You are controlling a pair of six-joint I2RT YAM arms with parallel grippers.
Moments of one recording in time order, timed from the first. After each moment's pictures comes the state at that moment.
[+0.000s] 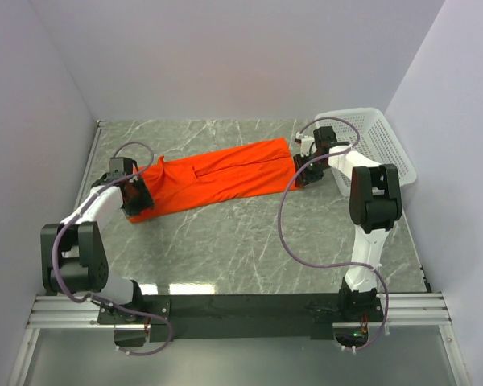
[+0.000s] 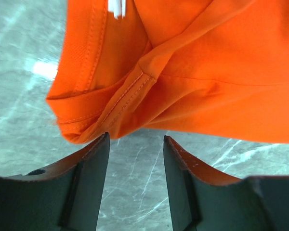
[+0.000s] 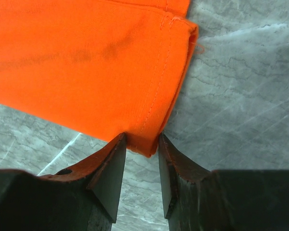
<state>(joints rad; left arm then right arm) 0.06 1.48 0.89 -0.51 -0.01 -0.42 0.10 2.05 1.46 -0.56 -0.32 -0.18</state>
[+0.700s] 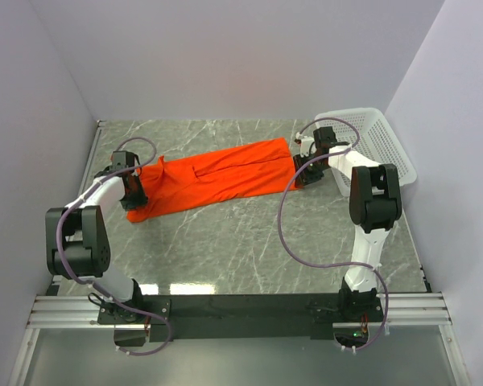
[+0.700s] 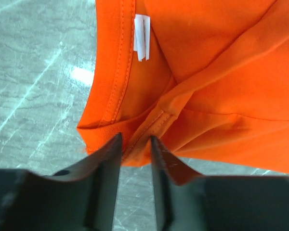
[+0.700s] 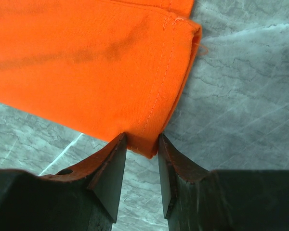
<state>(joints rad) 0.06 1.58 0.98 -0.52 -0.13 -0.33 0.10 2.05 1.46 -0.56 -0.33 -0.18</state>
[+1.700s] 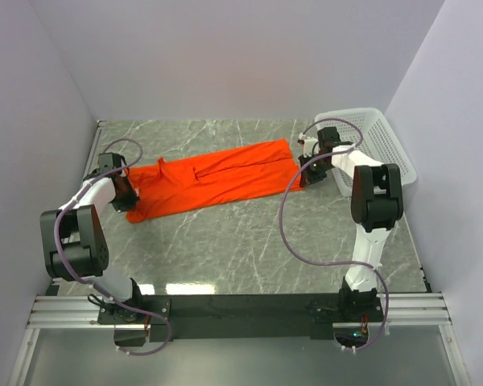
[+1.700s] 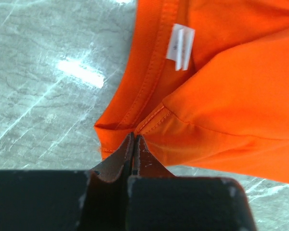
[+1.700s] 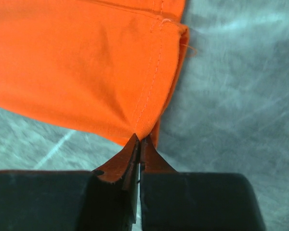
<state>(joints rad) 0.17 1.58 0.98 -0.52 -0.06 -0.34 0.08 2.06 1.47 -0.58 -0.36 -0.20</state>
